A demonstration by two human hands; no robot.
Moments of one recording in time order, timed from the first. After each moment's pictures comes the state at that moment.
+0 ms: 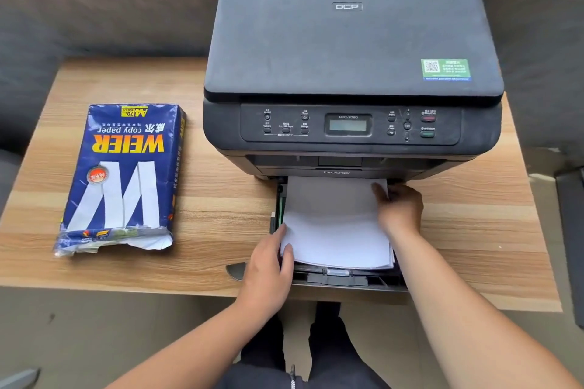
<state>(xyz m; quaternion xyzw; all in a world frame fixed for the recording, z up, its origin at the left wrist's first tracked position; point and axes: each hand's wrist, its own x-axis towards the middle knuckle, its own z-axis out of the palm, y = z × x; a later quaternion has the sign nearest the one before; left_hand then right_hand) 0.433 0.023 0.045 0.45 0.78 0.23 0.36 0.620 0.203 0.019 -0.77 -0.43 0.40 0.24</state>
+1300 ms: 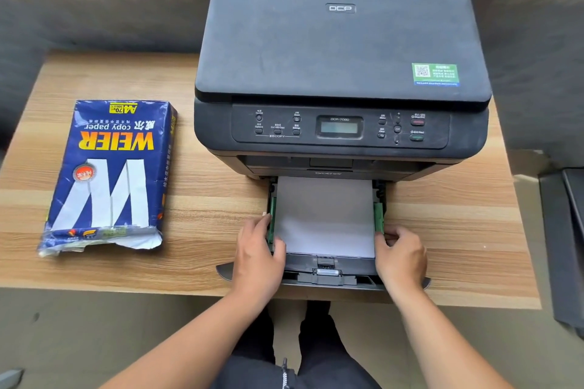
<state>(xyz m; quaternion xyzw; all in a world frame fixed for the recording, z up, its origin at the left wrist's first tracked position) 0.433 0.044 0.039 0.42 0.83 0.25 0.28 0.658 0.129 0.012 -0.80 -0.51 0.28 0.15</state>
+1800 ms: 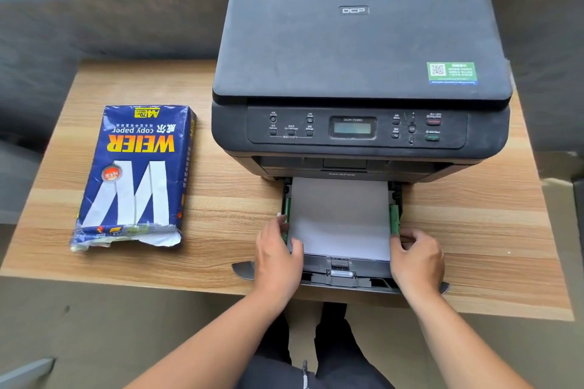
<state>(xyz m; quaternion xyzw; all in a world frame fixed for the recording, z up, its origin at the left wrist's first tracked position) 0.449 0.048 0.048 0.37 0.85 0.25 0.29 0.662 0.129 0.004 -0.79 -0.52 0.28 0.16</state>
